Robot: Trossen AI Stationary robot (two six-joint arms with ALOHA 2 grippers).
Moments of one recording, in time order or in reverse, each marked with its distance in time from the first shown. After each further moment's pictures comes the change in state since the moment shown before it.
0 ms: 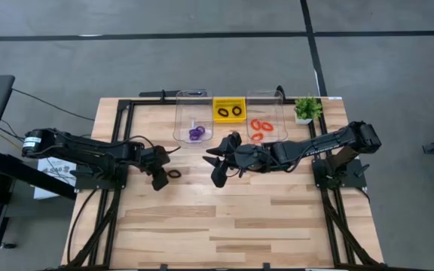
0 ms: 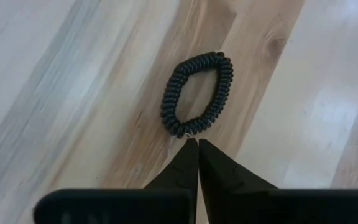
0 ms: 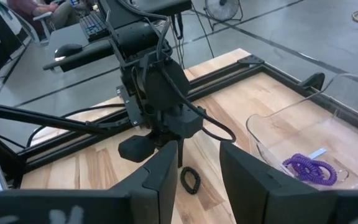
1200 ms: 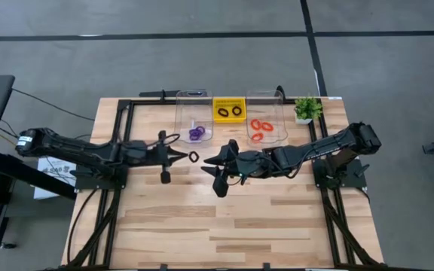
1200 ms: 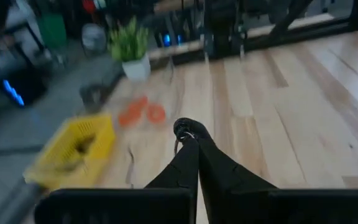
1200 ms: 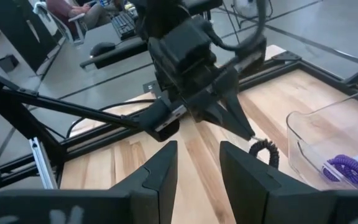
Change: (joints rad) left arm -0.139 -0.196 0.001 0.653 -0.342 0.656; right arm 0.047 0.007 -0.001 0.044 -0.061 0.012
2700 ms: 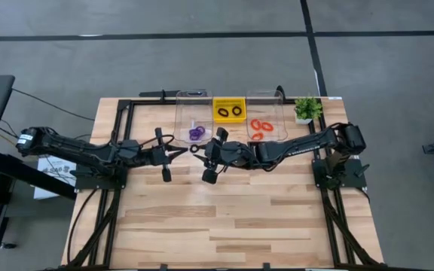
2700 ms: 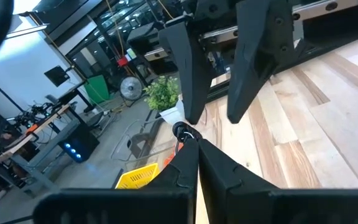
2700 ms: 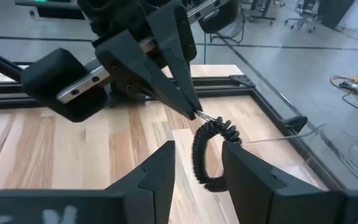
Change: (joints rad) left arm -0.044 -0.010 0.000 0.189 -0.104 0.314; right arm -0.125 0.138 0.001 0.117 0.010 -0.421
